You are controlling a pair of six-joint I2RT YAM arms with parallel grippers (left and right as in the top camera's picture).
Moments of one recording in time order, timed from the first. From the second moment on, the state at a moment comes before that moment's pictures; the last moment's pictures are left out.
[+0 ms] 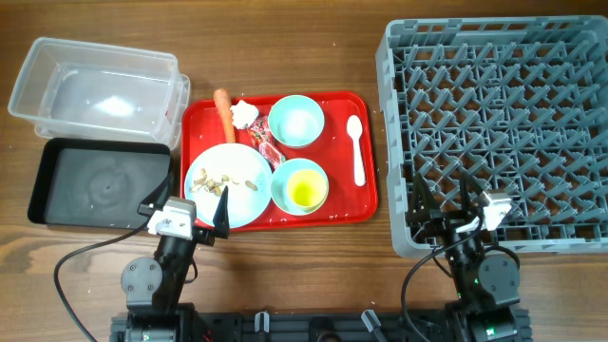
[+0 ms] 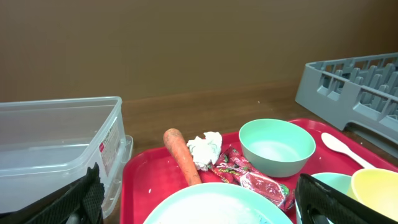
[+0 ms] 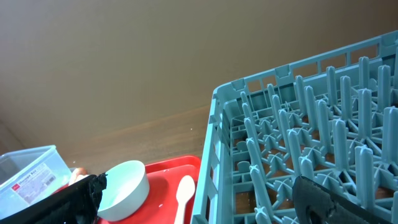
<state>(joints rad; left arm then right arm) 0.01 0.01 0.01 -0.05 0.23 0.04 0.21 0.02 0.01 0.00 0.03 0.37</state>
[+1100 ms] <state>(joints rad) 0.01 0.02 0.06 0.13 0.45 -0.23 0.21 0.06 0.18 -0.05 -0.14 0.56</state>
